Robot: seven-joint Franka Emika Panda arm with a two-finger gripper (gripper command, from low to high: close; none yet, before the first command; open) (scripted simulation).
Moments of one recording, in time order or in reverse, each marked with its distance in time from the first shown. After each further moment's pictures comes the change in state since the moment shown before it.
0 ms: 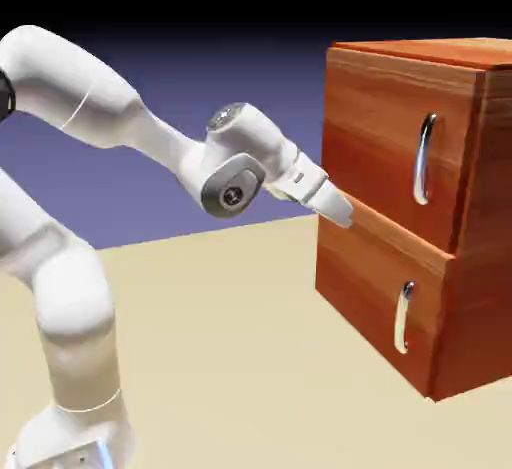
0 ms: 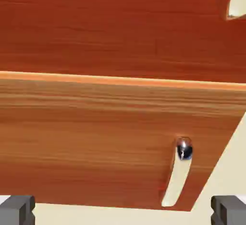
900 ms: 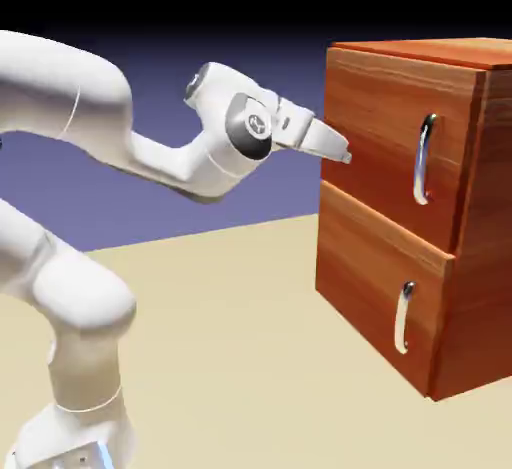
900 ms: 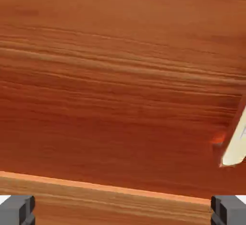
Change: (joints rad) arm 0.440 -0.151 -0.464 0.187 -1.174 -0.110 0.862
